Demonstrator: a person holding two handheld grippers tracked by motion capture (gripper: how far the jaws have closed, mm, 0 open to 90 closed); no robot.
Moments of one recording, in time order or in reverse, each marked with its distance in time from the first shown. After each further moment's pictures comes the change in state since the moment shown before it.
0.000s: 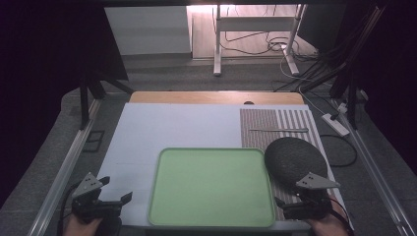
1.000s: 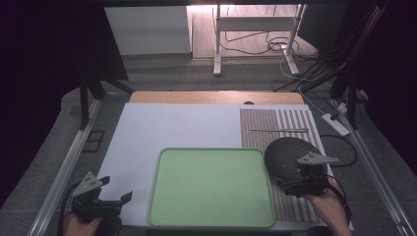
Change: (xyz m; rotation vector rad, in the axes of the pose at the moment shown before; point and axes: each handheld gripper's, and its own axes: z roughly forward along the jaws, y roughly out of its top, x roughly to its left) left arm 0.001 0.001 0.001 0.003 -0.002 -0.008; right arm -0.045 0.026 0.032 -0.017 0.051 0.061
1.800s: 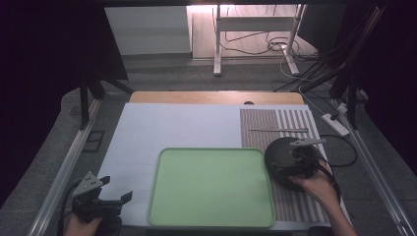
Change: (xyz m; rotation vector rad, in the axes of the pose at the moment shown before) left arm 0.000 0.000 0.000 0.001 0.000 -0.002; right arm -0.029 0.026 0.043 0.075 -0.038 0.054
